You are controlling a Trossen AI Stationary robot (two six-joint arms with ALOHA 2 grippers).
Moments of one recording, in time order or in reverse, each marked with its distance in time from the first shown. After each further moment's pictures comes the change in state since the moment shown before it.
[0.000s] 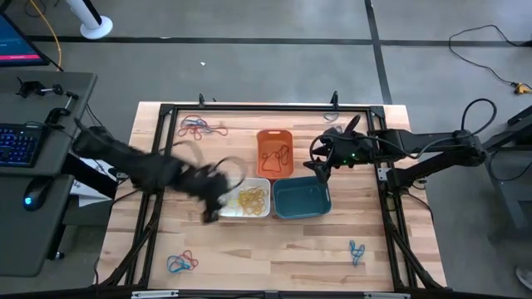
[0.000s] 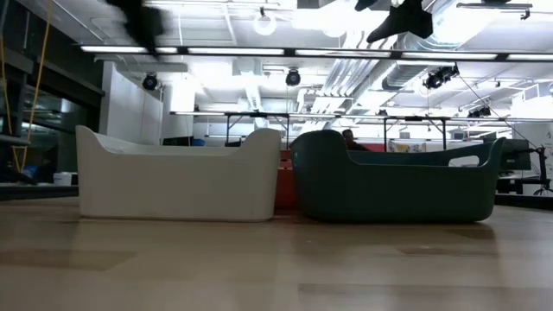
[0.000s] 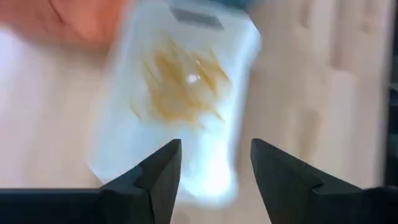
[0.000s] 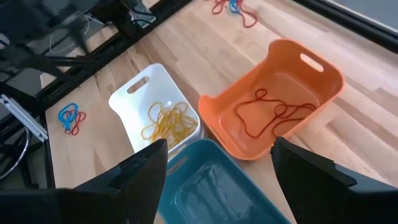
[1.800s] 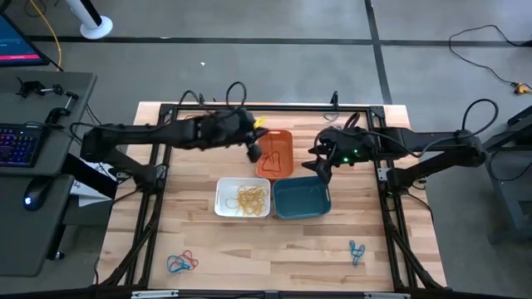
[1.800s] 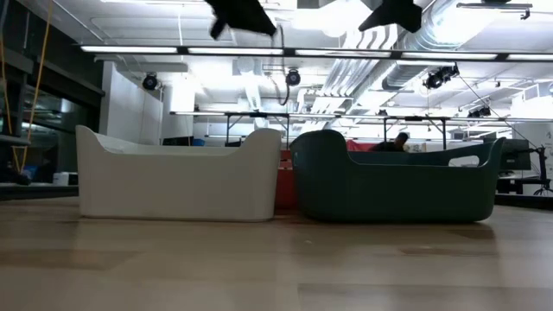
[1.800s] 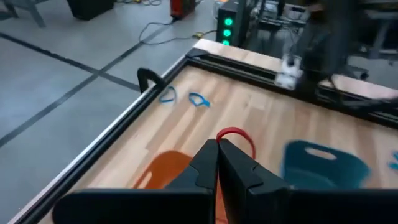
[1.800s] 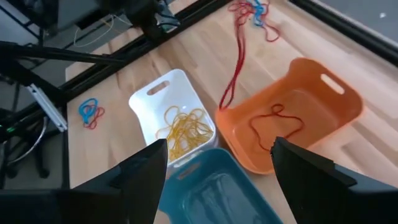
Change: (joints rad) left arm 0.441 0.089 0.098 0.637 -0.153 0.344; right arm -0.017 -0.005 0.019 0.047 -0.071 -0.105
